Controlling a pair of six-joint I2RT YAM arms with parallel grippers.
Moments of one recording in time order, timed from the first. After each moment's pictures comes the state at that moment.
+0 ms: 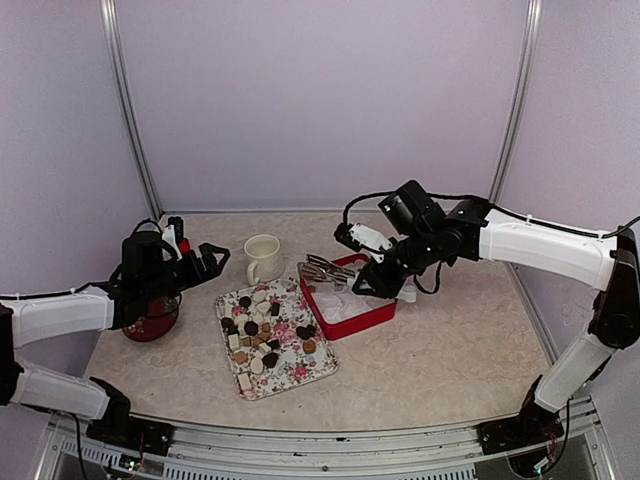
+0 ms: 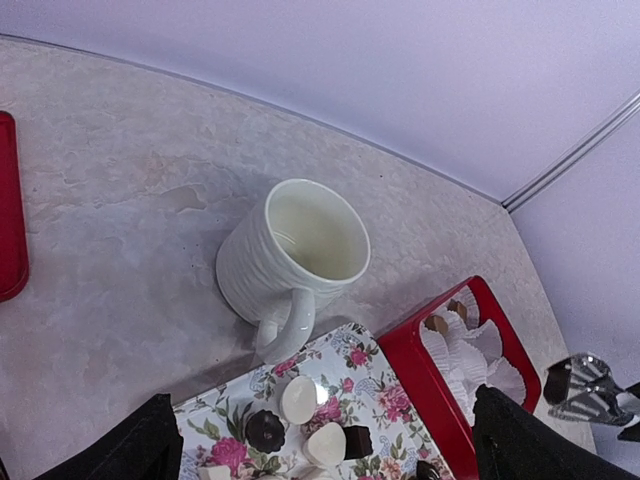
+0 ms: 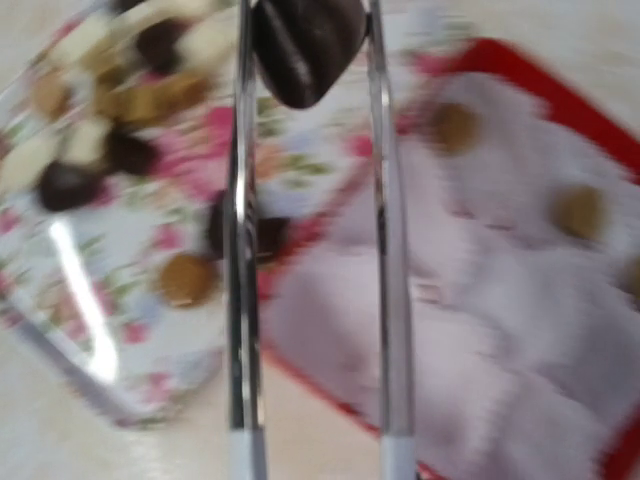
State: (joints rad) left arm -0.39 1.19 0.53 0.31 0.07 -0.59; right arm 0.86 1.60 1.36 -0.65 -0.15 -0.16
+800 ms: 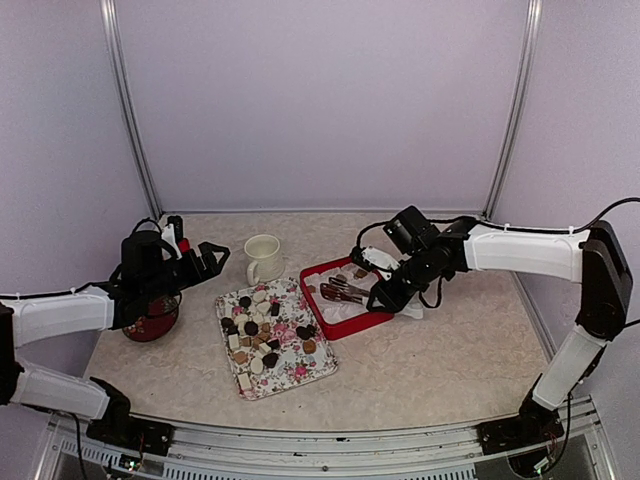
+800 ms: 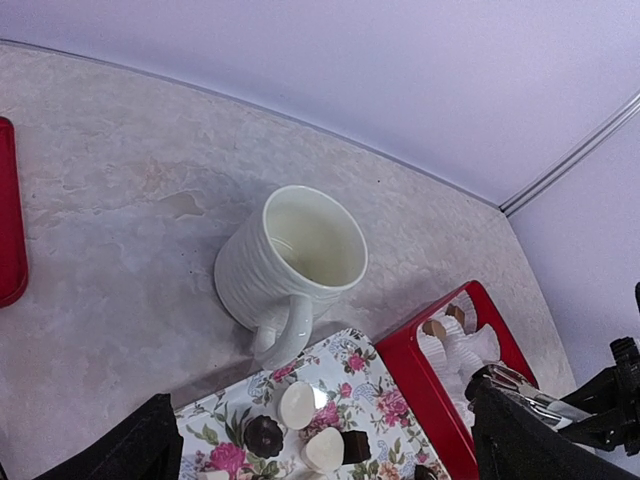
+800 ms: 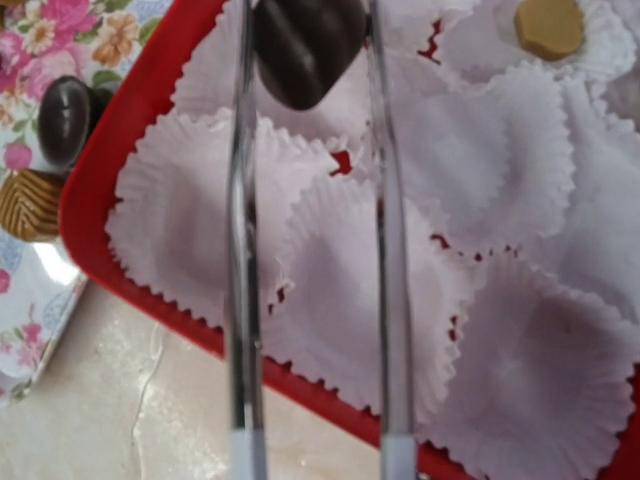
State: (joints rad) left arm -0.39 1.19 0.53 0.32 0.07 -0.59; right arm 0.73 1.67 1.21 -0.57 -0.17 -0.11
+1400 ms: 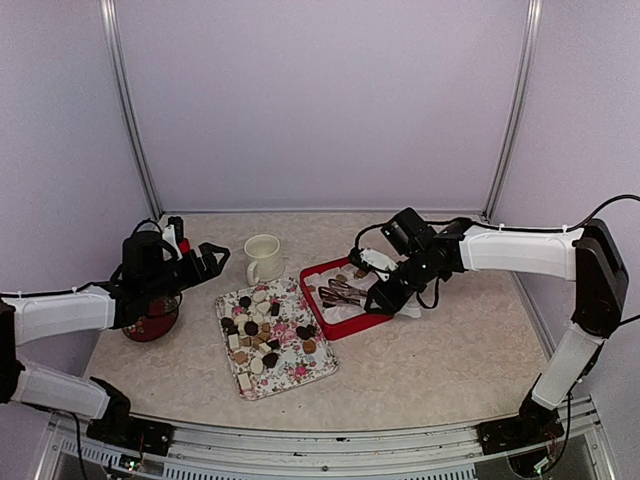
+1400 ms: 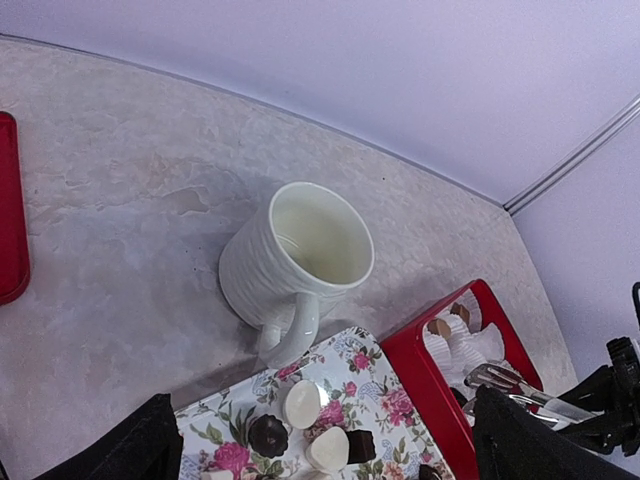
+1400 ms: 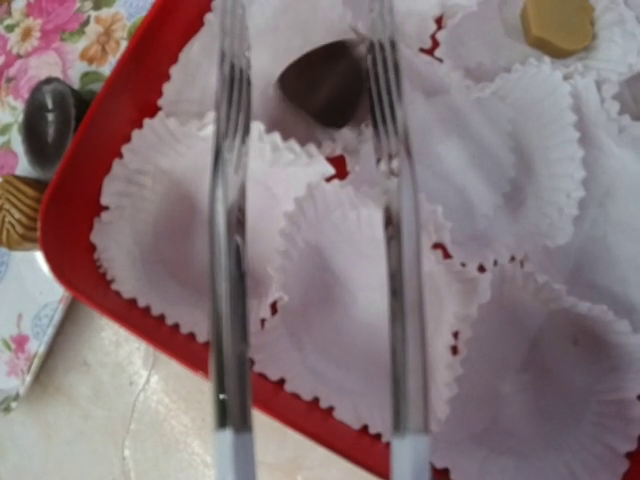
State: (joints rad) left arm -0.38 1.21 0.53 0.32 0.07 -0.59; right arm 0.73 1.70 1.21 -0.55 -0.18 -0.12
